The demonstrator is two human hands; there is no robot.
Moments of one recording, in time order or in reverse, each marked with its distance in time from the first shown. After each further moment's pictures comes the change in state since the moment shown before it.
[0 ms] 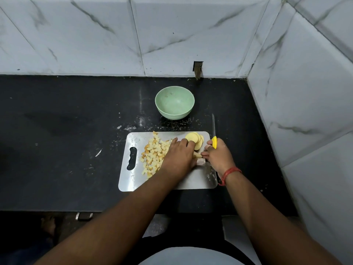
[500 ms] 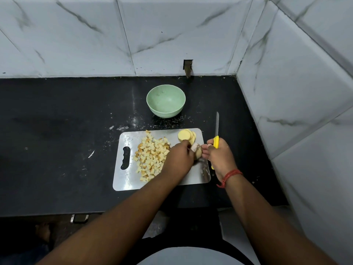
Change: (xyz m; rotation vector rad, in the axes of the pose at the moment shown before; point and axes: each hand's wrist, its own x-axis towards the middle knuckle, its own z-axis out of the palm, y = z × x) left_hand -0.005 0.028 0.001 -0.526 0.053 -0.302; right_hand -0.024 0.004 -0.018 0.204 0.077 -0.008
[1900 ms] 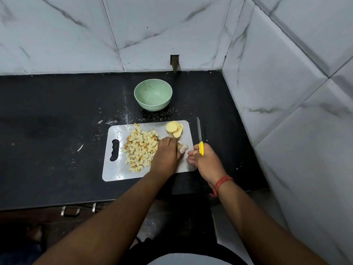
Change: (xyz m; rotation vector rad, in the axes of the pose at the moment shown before) left_hand -0.022 -0.028 0.023 0.195 0.033 0.200; right_hand -0.056 0.015 -0.021 -0.083 -0.150 0.017
